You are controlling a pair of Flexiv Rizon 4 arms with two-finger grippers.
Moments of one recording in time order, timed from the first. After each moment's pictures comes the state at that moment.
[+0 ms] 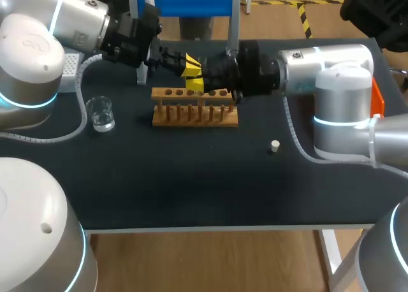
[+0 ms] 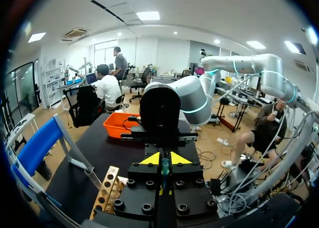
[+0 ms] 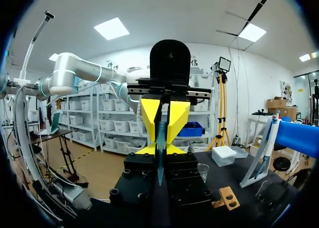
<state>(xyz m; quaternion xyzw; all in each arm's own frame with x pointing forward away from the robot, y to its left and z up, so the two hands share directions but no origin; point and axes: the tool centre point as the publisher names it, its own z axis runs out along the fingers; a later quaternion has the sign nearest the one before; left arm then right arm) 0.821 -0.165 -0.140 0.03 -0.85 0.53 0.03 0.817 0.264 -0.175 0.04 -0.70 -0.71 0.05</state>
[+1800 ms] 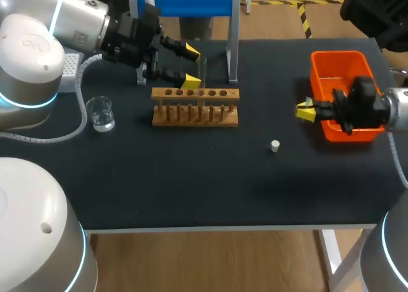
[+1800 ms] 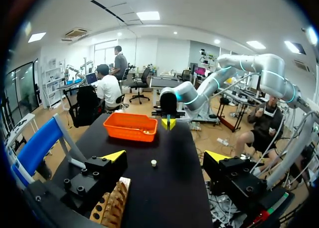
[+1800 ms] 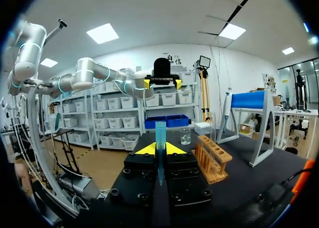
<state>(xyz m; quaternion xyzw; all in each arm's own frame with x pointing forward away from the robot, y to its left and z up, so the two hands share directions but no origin) 0.821 -0.165 -0.141 0.03 -0.85 0.53 0.03 0.803 0.015 -0.256 -0.03 -0.71 -0.71 0.03</state>
